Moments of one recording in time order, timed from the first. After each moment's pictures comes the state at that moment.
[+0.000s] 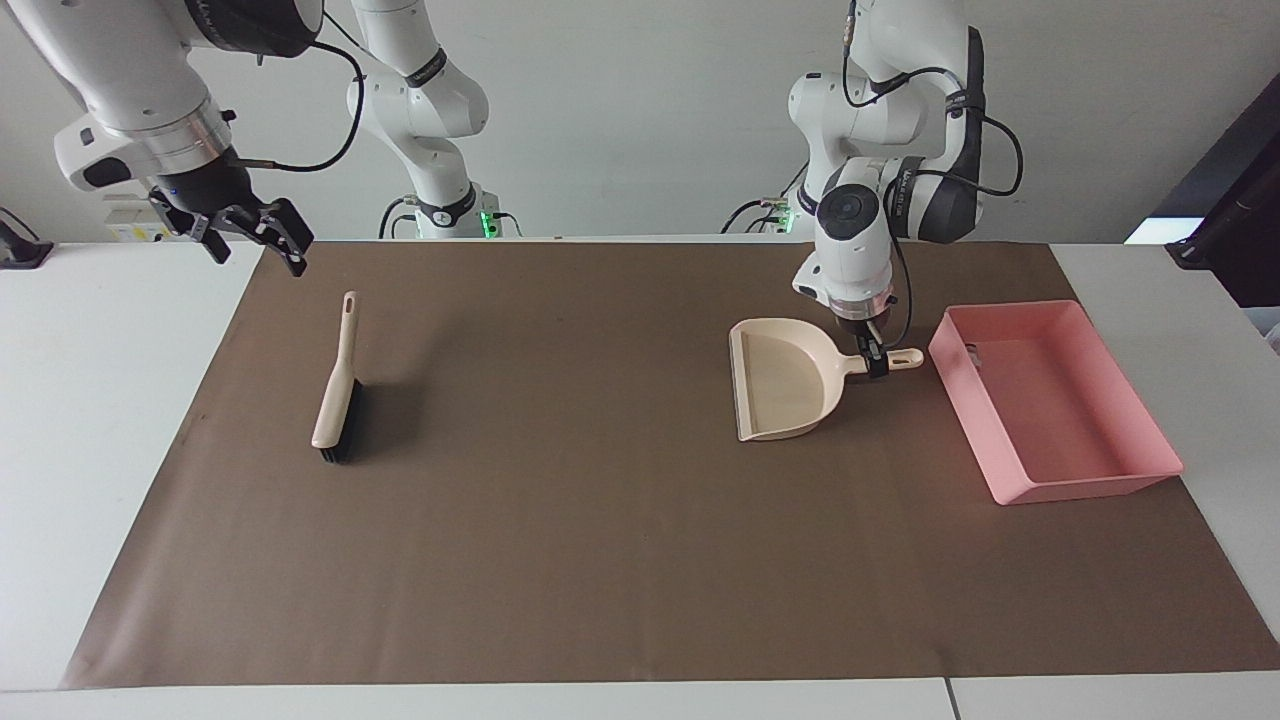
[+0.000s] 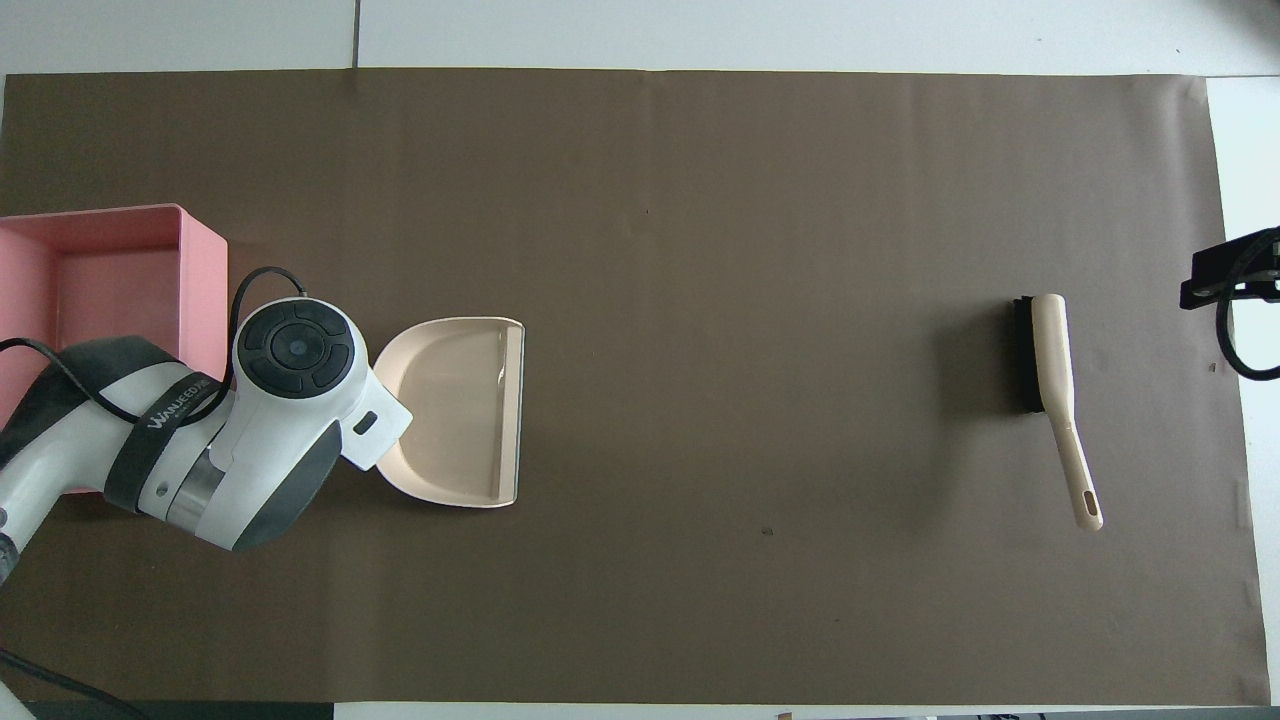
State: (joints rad) left arm -0.40 -0.03 0.03 -2.21 0.40 1.99 0.90; right arm -0.09 -0.02 0.01 -1.55 -0.04 1.50 0.13
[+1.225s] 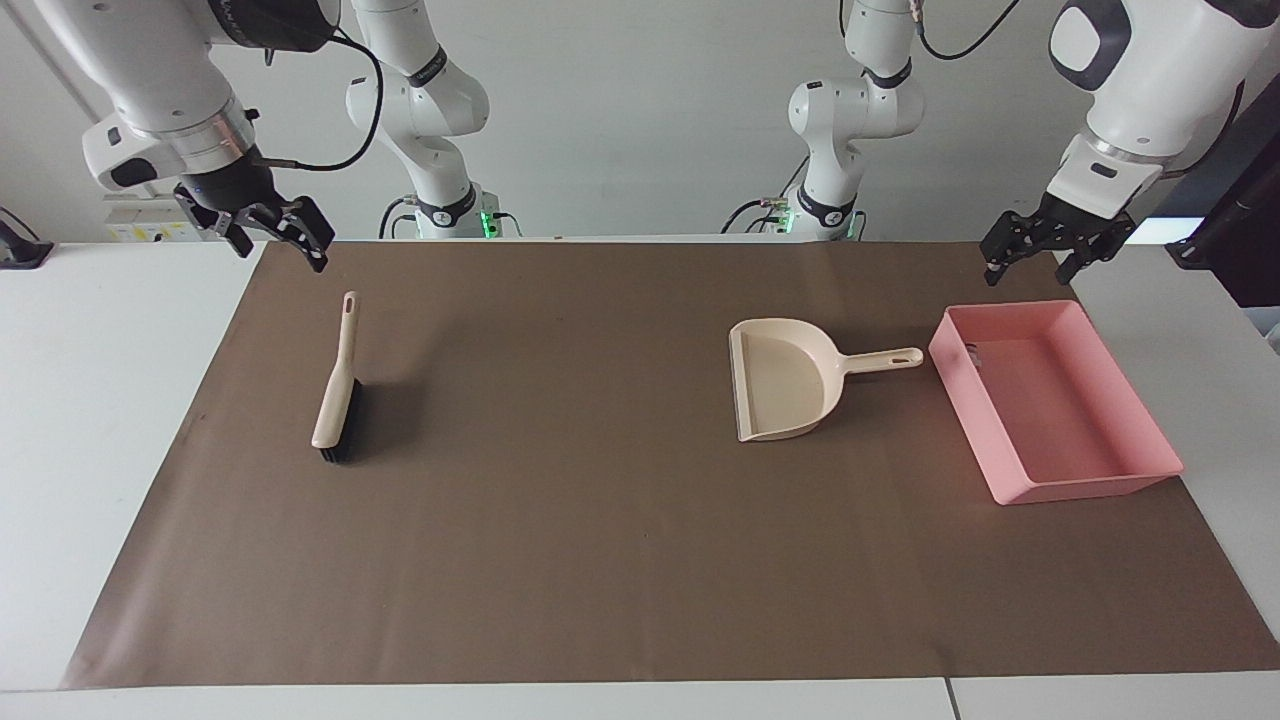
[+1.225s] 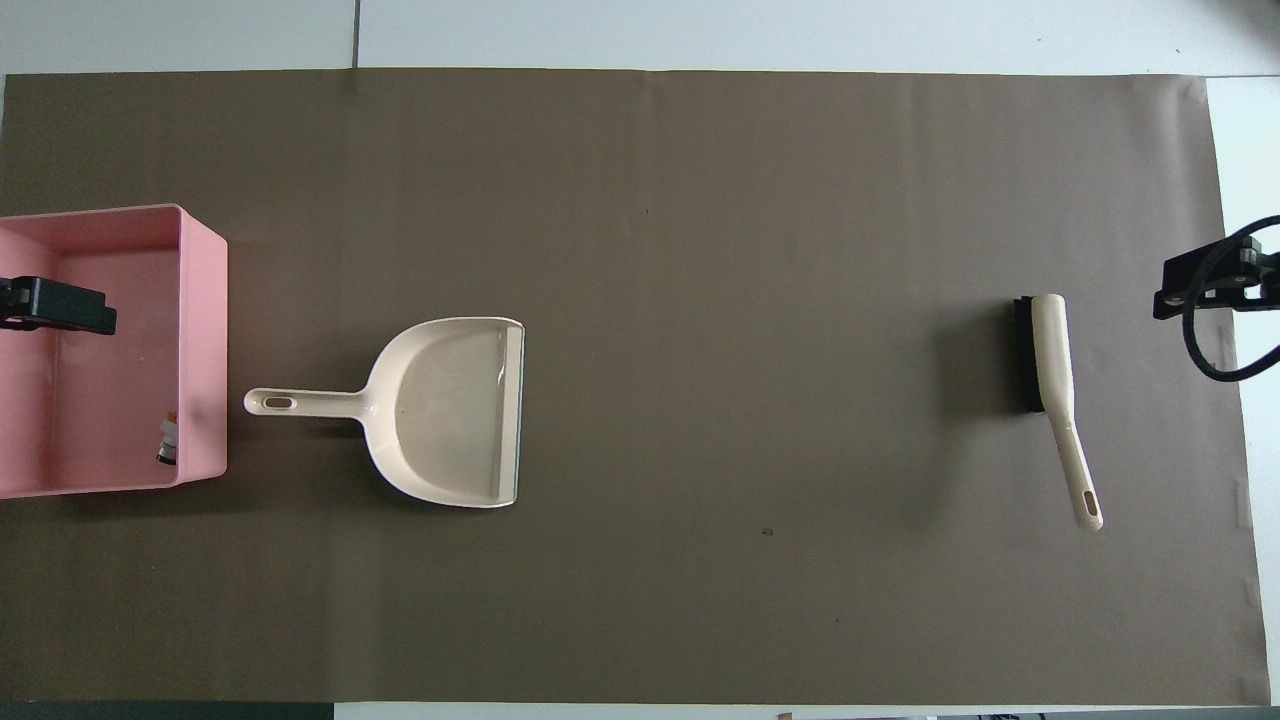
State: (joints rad) left arm -0.06 -0.05 0.05 -1.62 0.02 1.59 0.09; right arm -0.01 -0.02 -0.04 -1.55 -0.04 1.46 0.19
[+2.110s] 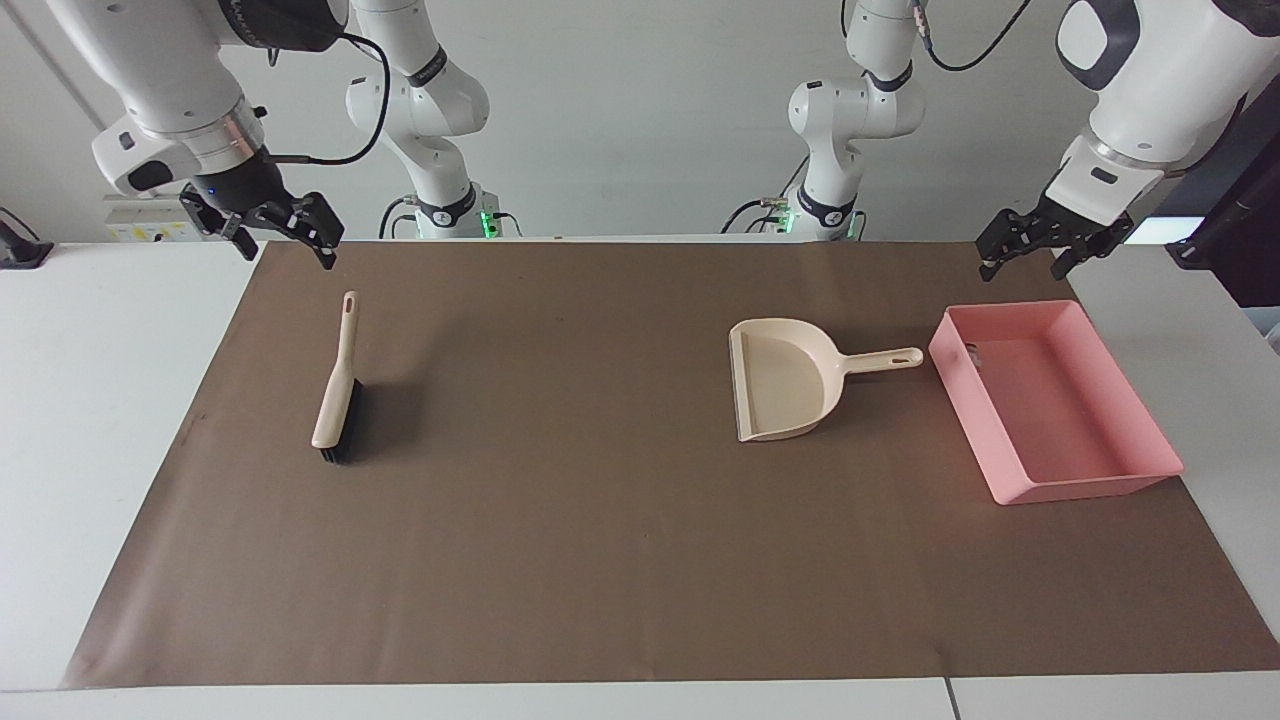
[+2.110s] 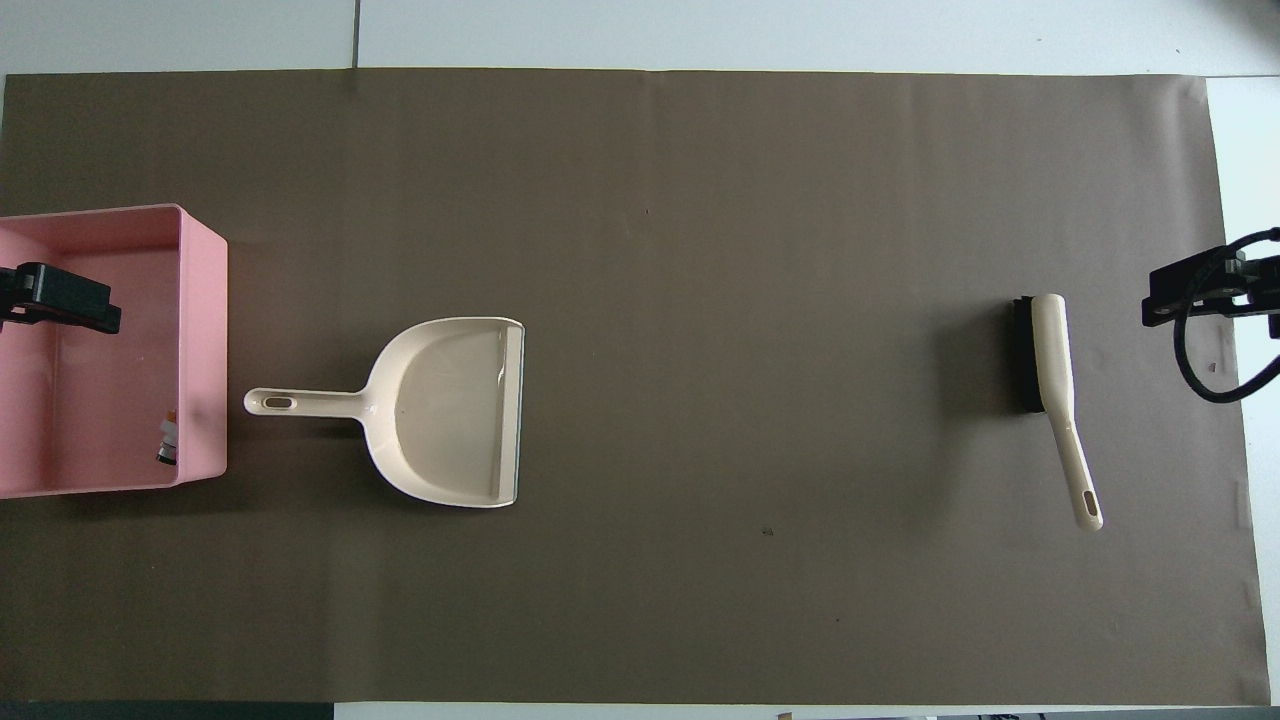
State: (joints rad) left arm -0.07 -0.01 0.05 -1.59 0.02 1.53 0.06; right arm -0.01 -0.02 -0.02 -1.55 -0.03 1.46 0.10
